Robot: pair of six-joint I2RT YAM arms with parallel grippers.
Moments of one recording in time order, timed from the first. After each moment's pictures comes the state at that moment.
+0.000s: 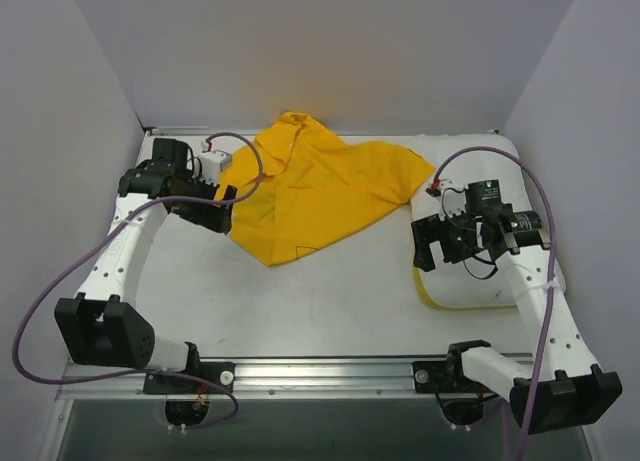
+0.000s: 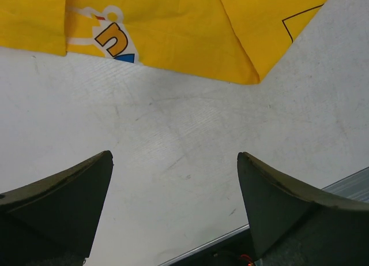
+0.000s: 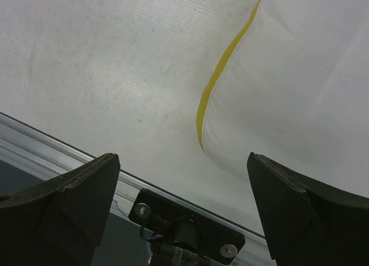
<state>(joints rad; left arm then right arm) -0.08 1.38 1.37 -1.02 0.26 0.27 0.12 1.06 1.15 -1.14 -0.27 -0.21</state>
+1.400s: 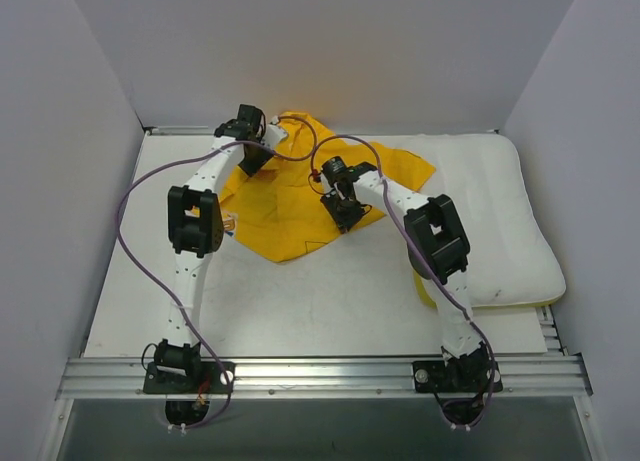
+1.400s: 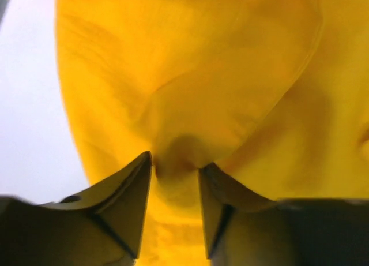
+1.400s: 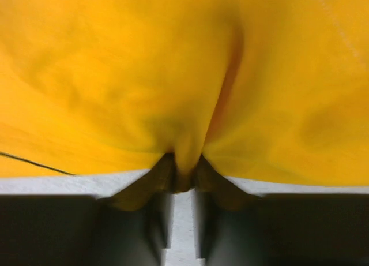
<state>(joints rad) -0.24 2.53 2.36 -0.87 -0.07 0.56 0.57 2.23 1.74 -0.80 0.02 -0.02</state>
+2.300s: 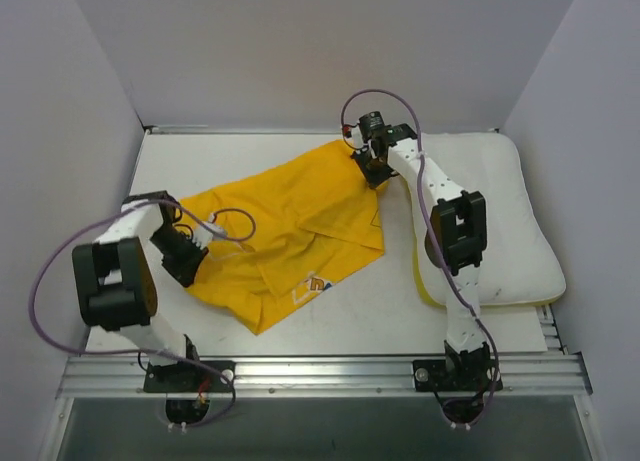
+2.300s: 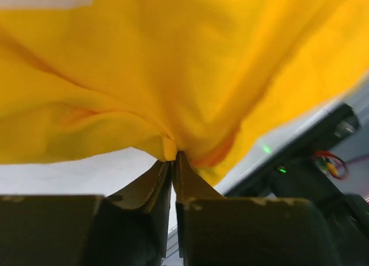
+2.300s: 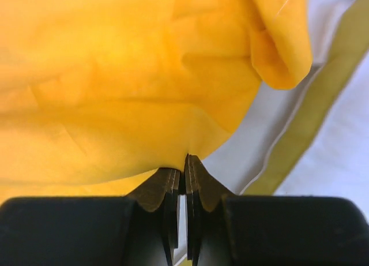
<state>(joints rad) 0.19 1.72 1.11 -1.13 0.22 0.91 0.39 2.20 1.97 -0.94 0.07 -0.20</state>
